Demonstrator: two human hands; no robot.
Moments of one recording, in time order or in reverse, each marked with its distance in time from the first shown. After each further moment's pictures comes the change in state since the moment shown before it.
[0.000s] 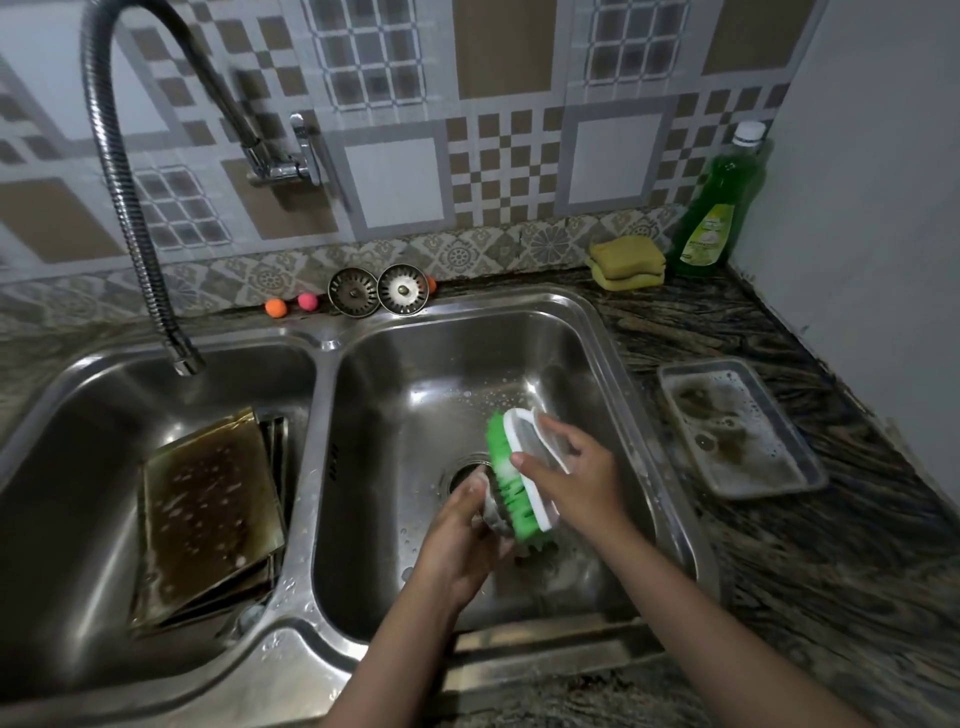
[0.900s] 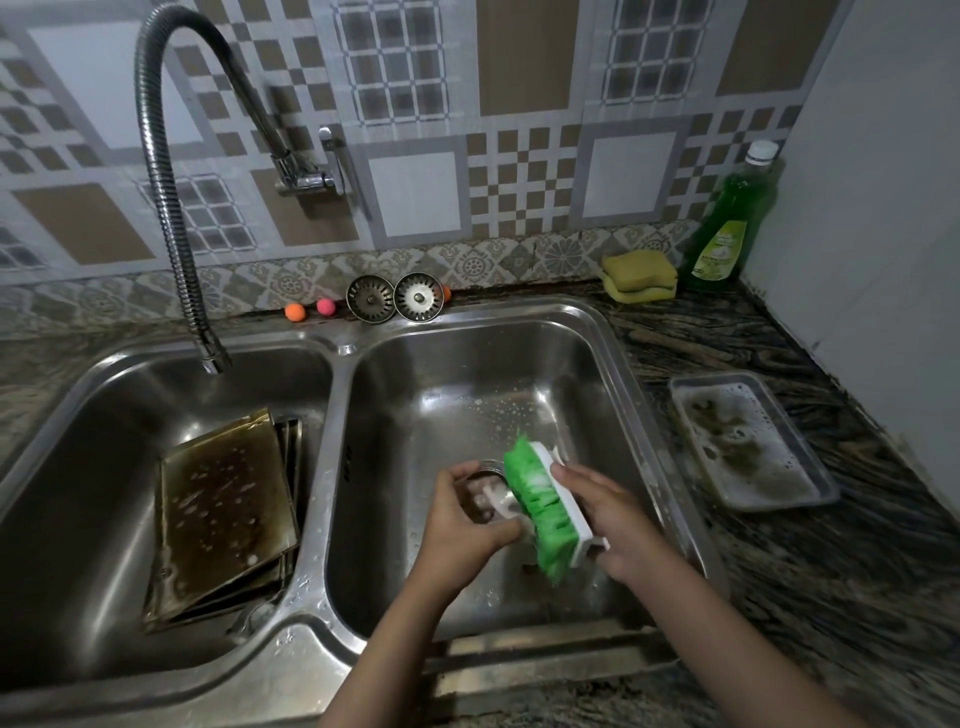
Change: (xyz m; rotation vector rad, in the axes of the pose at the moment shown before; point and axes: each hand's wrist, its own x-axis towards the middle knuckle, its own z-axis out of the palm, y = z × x) left_hand -0.012 0.010 -0.008 0.623 0.100 0.457; right_hand -0.008 0.004 -0.015 0.417 -0.136 0.542
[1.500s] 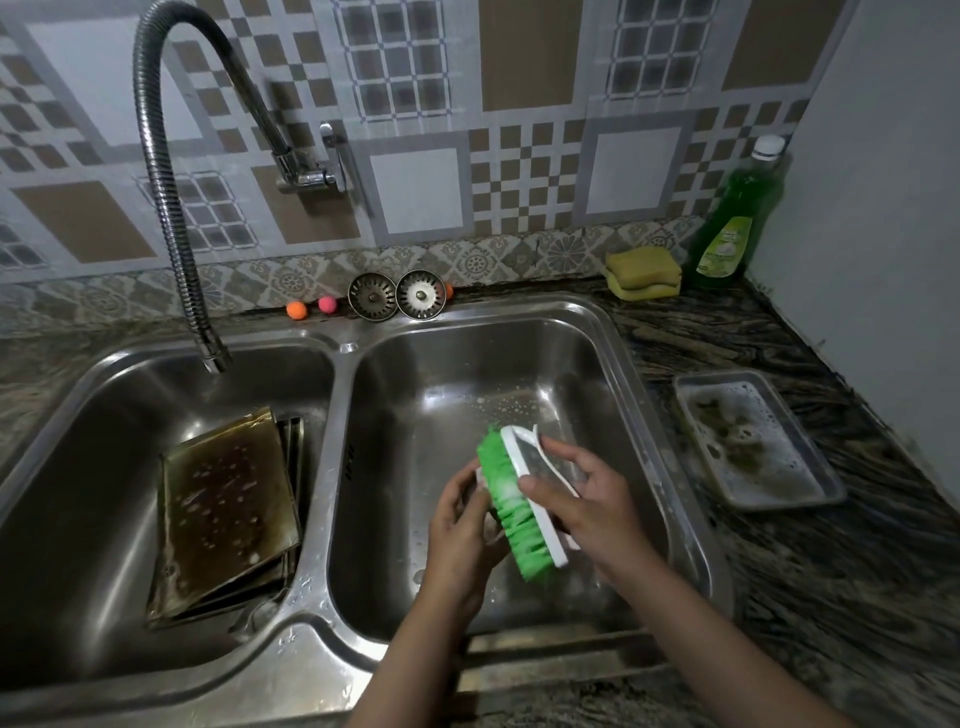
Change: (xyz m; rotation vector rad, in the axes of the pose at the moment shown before) left_hand -0.015 0.011 0.011 -0.402 0.084 -0.188; right_hand -0.008 0.003 0.017 -0.150 -0.096 -0.387
